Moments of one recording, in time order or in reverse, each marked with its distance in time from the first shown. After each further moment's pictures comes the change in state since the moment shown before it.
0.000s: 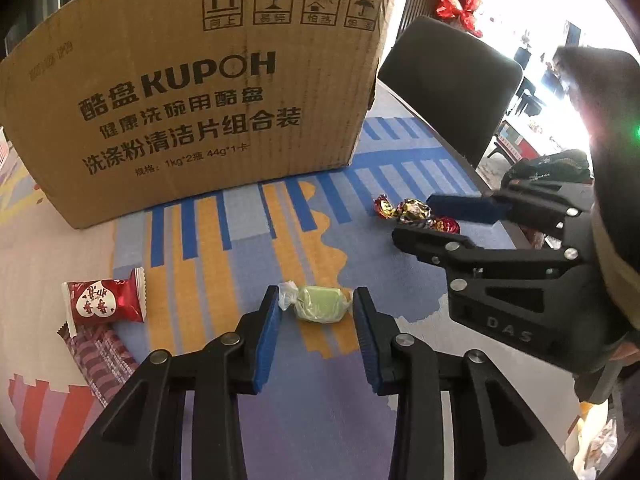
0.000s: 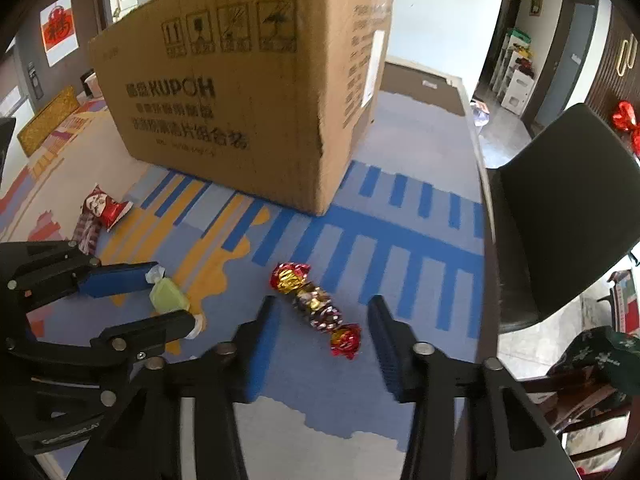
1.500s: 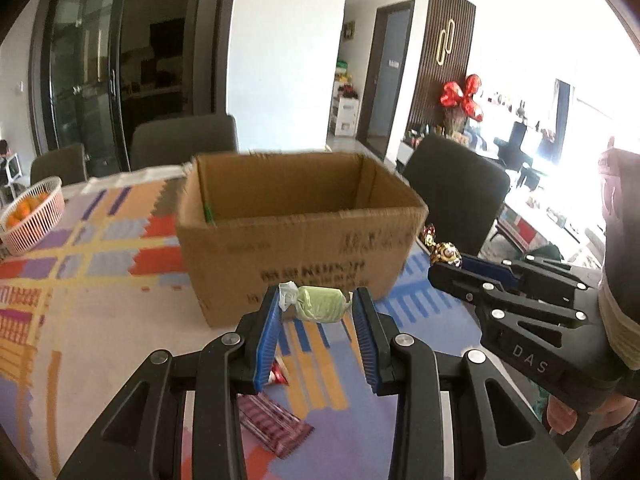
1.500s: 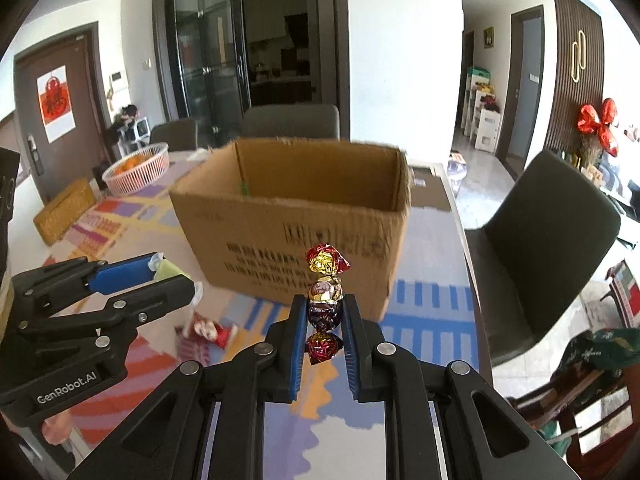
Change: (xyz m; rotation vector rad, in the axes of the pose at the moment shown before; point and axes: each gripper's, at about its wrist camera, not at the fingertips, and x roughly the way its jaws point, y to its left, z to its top) left arm -0.172 0.068 0.024 -0.030 -0.357 0.040; right arm -0.121 0.063 0.047 0.137 -0.301 -0.026
